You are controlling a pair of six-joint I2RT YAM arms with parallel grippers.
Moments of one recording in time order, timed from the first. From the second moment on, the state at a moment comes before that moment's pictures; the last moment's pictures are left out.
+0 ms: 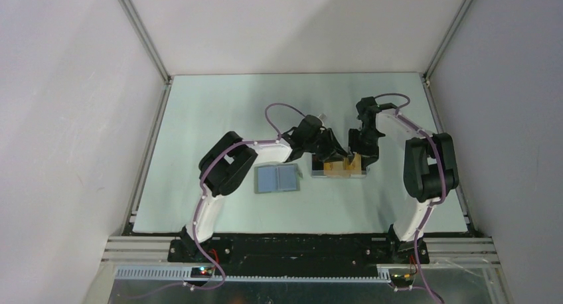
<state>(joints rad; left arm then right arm) -0.82 2.17 1.40 0.18 0.41 -1.15 0.22 1.82 1.30 -0.94 -0.10 0.34</state>
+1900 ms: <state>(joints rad) -0.87 2.13 1.42 -0.04 0.29 -1.04 0.11 1.74 1.17 -0.81 -0.33 0.37</state>
